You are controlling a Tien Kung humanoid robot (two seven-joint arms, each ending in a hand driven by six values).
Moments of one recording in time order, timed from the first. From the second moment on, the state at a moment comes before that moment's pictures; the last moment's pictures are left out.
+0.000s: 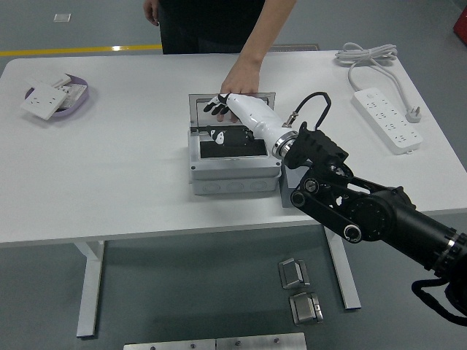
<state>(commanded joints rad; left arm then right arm) 0.04 0.09 -1.14 -0.18 1.20 0.01 0.09 0.82 -0.15 0.62 1.08 -1.63 -0.22 -0.09</state>
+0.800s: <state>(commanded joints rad) 0.02 0.11 -1.12 -0.18 1.20 0.01 0.09 0.99 -0.12 0.50 0.74 -1.41 -0.14 -0.08</state>
